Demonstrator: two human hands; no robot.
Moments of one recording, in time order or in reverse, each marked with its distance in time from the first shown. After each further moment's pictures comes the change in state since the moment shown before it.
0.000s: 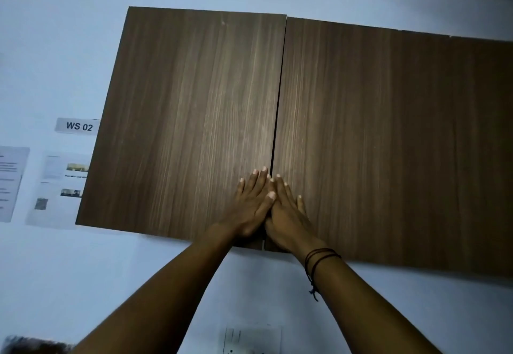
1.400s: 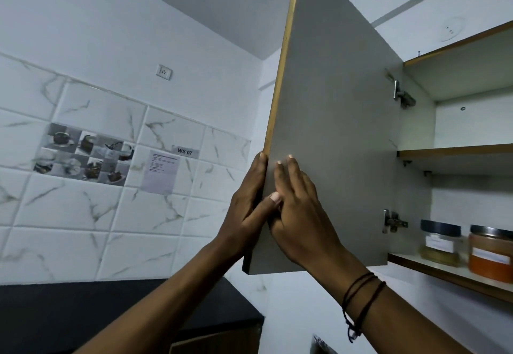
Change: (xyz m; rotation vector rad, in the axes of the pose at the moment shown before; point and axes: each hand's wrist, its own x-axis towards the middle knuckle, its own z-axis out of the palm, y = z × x) left_hand -0.323 -0.006 -0.400 0.280 0.625 -0.346; right_hand -0.014 -0.465 -0.002 0.730 0.197 -0.714
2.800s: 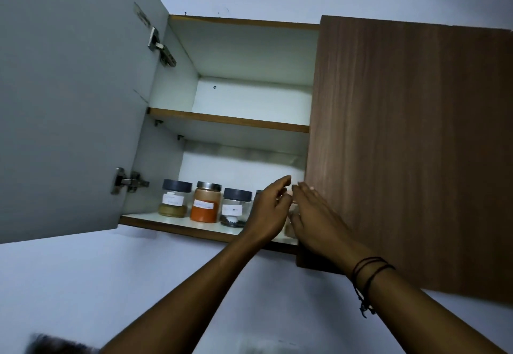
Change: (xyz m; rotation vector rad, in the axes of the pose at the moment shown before) left_hand 0.012 0.201 0.453 -0.854 -0.397 -0.083; right_hand -0.203 0.243 -0.316 -0.763 -0.236 0.715
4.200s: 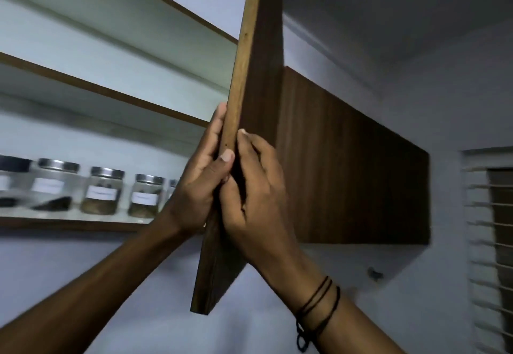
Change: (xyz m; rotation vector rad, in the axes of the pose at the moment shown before) left_hand -0.070 0.204 0.141 -0.961 -0.304 0.404; right_hand -0.188 0.016 -0.188 -0.154 0.616 -0.049
